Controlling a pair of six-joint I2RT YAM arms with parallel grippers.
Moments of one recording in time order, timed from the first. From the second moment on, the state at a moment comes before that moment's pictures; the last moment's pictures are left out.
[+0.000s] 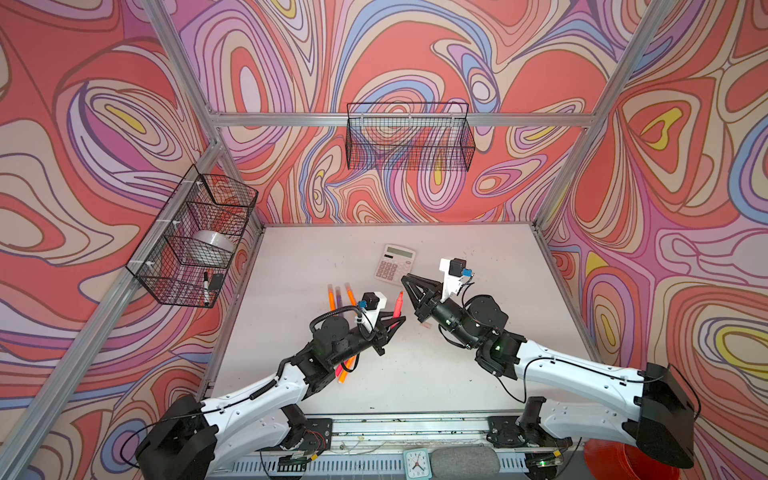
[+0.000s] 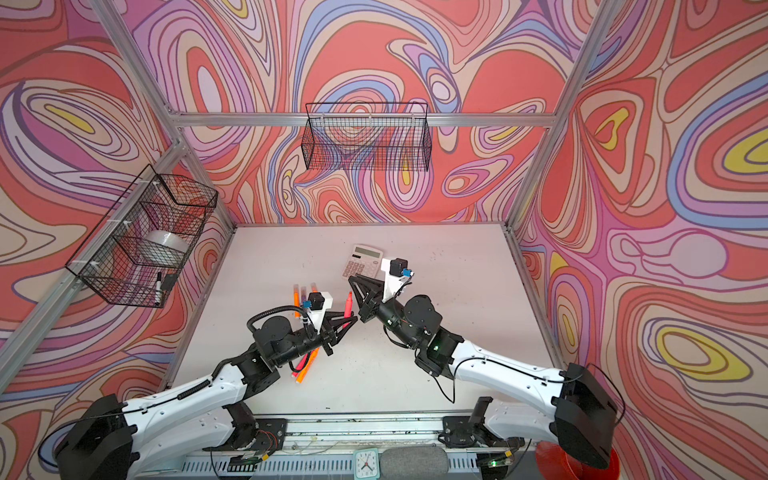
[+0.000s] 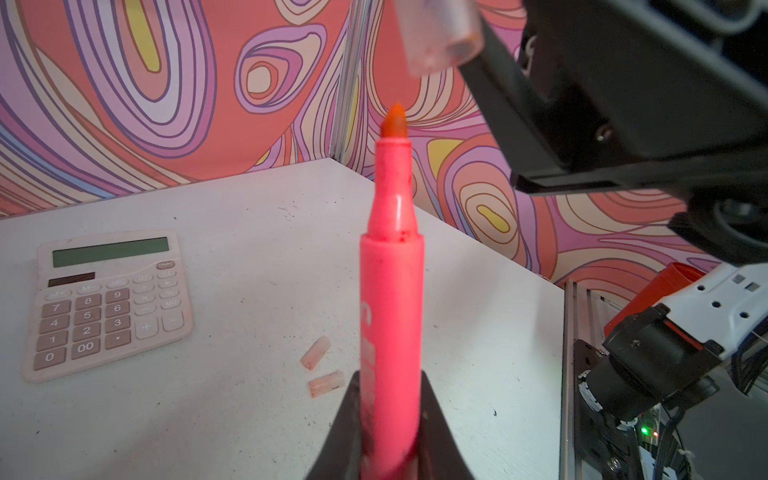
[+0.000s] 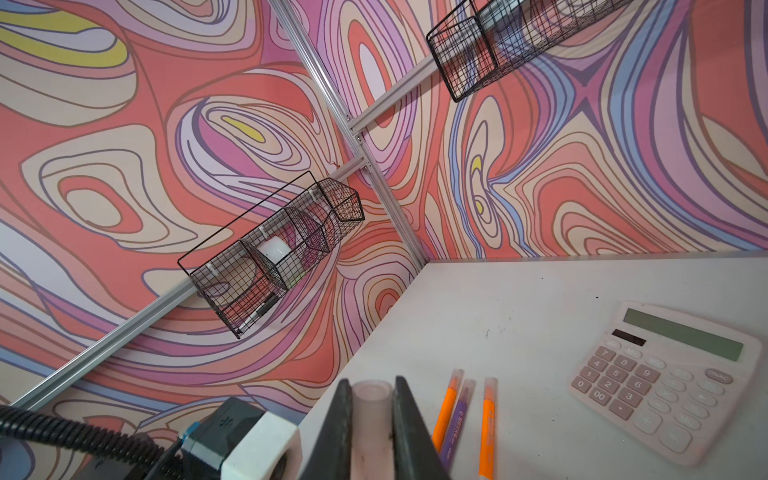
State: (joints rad) left arm -0.78 1.01 0.38 0.54 0.23 -0.26; right arm 0.94 1.19 0.73 0.59 0.15 0.53
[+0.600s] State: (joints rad) left arm -0.78 1.01 0.38 0.56 0.23 -0.26; right arm 0.95 1.21 0.75 0.62 0.16 0.52
